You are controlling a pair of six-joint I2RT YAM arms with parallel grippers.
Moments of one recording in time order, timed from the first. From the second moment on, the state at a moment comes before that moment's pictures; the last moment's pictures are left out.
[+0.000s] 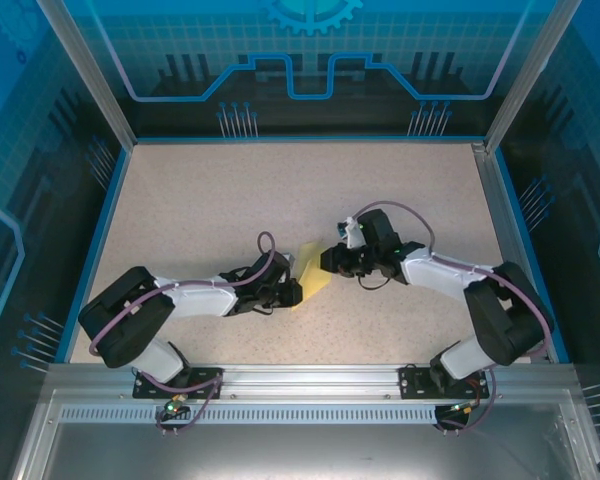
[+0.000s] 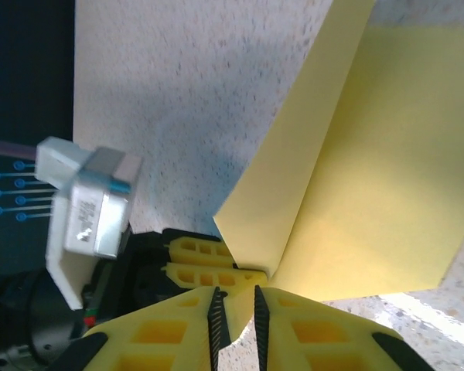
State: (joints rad) left arm -0.75 1.53 0.58 0.04 0.15 -0.82; right arm 0.53 1.53 0.76 -0.06 -0.60 0.72
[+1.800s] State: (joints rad) left arm -0.71 1.51 0.55 0.05 0.26 -0.82; right arm 0.60 1.84 0.93 0.04 -0.60 0.77
